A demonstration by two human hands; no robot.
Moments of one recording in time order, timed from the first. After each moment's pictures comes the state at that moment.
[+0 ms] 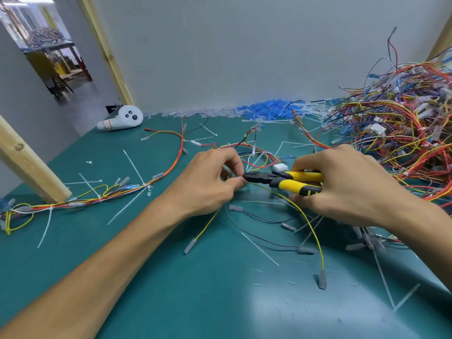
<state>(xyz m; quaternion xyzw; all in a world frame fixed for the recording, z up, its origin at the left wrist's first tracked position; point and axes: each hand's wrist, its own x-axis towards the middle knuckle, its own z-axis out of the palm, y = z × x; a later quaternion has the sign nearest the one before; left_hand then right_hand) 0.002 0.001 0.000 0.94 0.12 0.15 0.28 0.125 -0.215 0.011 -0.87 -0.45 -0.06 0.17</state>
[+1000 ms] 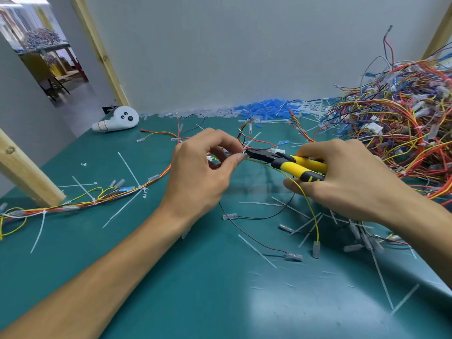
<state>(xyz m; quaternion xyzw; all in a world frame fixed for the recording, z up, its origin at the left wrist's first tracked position) 0.004 -0.009 -0.005 0.85 0.09 0.39 0.33 0.123 -0.214 0.020 -0.88 -0.41 -0.02 0.25</state>
